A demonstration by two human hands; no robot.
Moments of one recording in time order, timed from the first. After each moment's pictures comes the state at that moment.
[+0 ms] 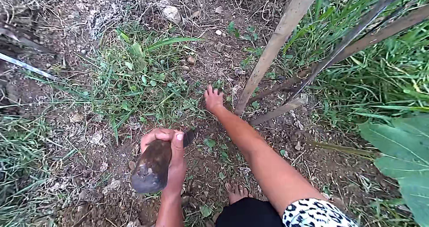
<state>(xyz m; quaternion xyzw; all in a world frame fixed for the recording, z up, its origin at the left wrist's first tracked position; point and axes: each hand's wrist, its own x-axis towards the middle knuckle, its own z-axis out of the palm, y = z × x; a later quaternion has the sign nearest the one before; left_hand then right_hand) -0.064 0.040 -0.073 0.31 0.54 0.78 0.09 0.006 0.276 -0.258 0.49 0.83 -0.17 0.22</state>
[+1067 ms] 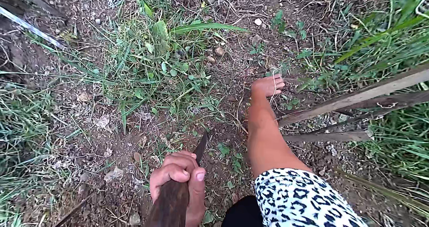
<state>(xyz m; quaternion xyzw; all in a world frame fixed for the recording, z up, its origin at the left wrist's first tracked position) -0.080 0.023 -0.084 0.35 0.54 0.76 0.06 0.017 0.376 -0.275 0.85 0.52 -0.11 0.02</state>
